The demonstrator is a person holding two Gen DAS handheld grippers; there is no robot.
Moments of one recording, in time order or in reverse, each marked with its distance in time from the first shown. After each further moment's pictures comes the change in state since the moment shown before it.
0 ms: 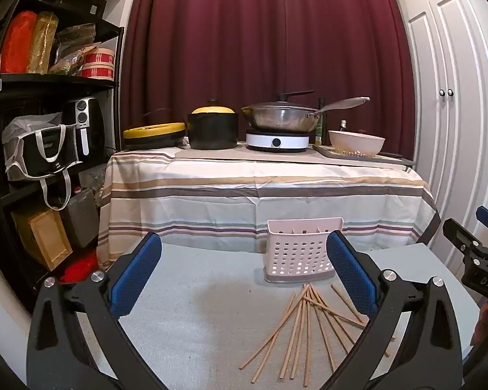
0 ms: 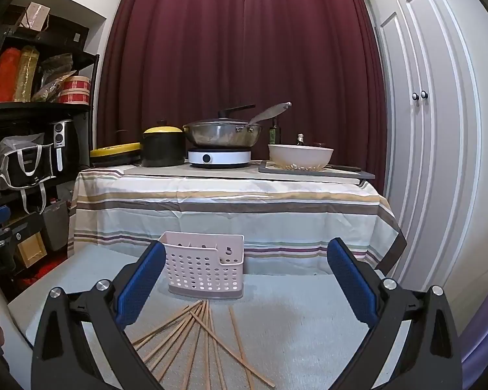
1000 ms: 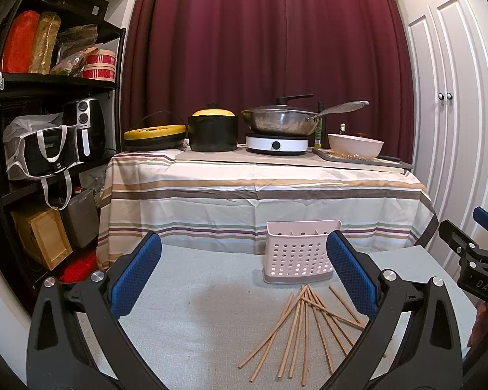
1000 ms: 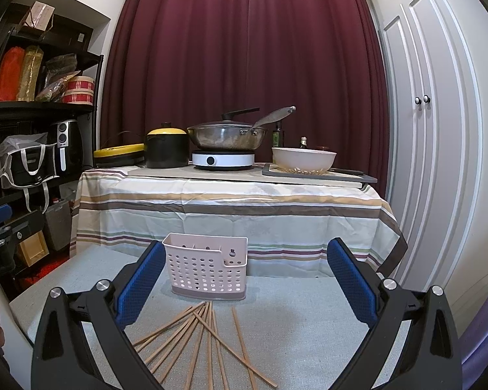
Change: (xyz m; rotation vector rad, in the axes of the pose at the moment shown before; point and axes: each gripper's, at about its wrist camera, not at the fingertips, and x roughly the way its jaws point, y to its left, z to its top) left arm -0.008 -0.007 0.001 -0.005 -0.010 0.001; right arm -0.005 0.005 0.000 -0.006 -0.009 0.007
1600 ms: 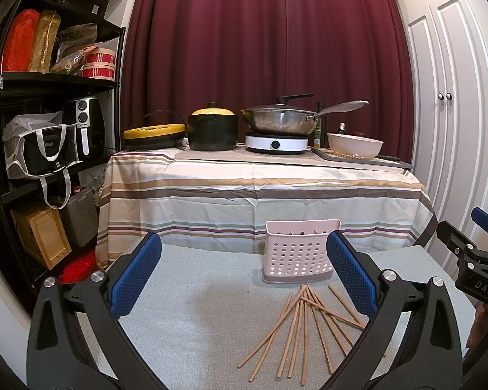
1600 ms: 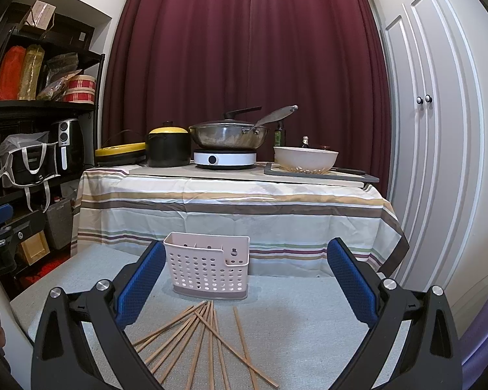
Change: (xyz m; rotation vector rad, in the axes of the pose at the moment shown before) left arm 0.001 0.003 -0.001 -0.005 0.003 -0.005; right arm 0.000 0.002 -0.001 -0.003 0.004 0.004
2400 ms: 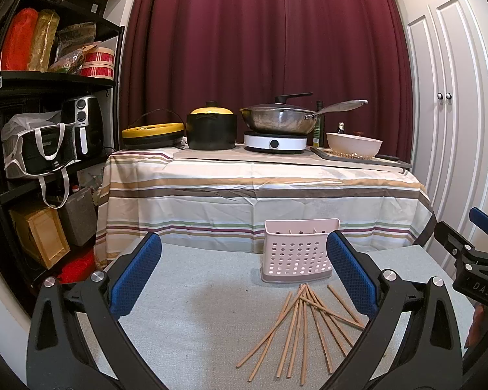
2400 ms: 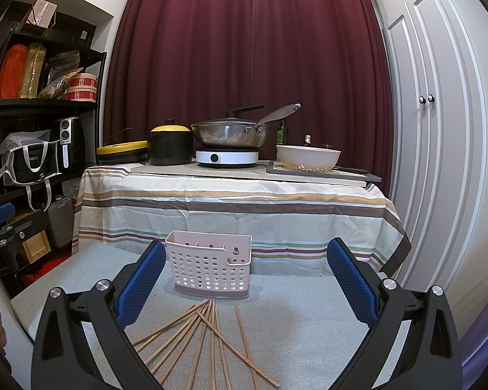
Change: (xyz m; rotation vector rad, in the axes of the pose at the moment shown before) left arm 0.000 -0.001 -0.002 -0.003 0.001 -0.003; right arm 0.000 0.006 -0.002 -0.006 0.003 0.003
